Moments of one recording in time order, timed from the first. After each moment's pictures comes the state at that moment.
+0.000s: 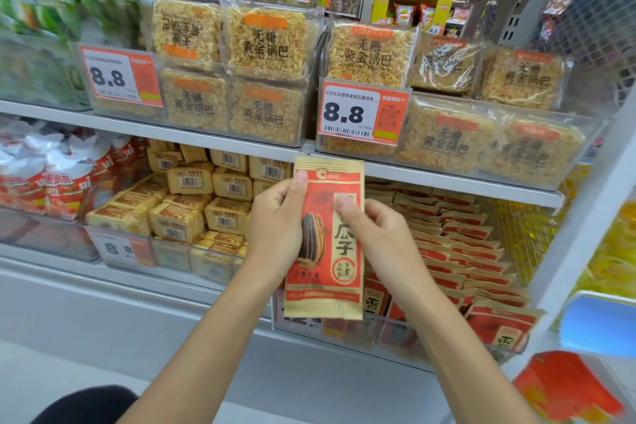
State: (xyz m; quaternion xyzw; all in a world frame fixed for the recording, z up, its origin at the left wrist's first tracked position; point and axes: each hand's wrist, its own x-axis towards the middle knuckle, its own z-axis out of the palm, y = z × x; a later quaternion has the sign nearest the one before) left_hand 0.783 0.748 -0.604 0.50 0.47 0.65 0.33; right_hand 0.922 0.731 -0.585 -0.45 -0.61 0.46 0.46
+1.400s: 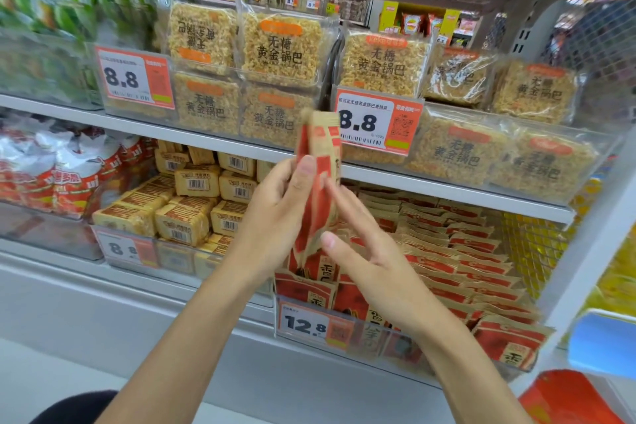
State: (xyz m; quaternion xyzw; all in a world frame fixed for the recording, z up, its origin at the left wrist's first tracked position) left_hand 0.764 0.730 -0.576 0.60 0.42 0.60 0.32; right_hand 0.919 0.723 -0.588 -0.32 -0.79 0.37 0.37
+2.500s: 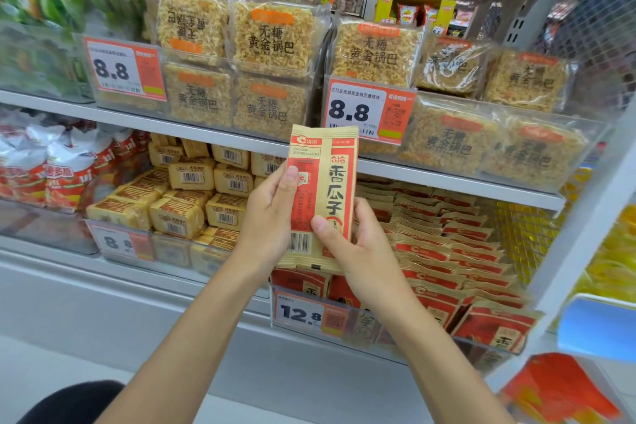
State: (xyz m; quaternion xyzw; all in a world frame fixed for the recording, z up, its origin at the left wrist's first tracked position) left_hand 0.773 0.740 -0.595 0.53 0.41 0.64 0.37; right_hand 0.908 0.726 -0.603 -0.40 -0.66 0.42 0.47
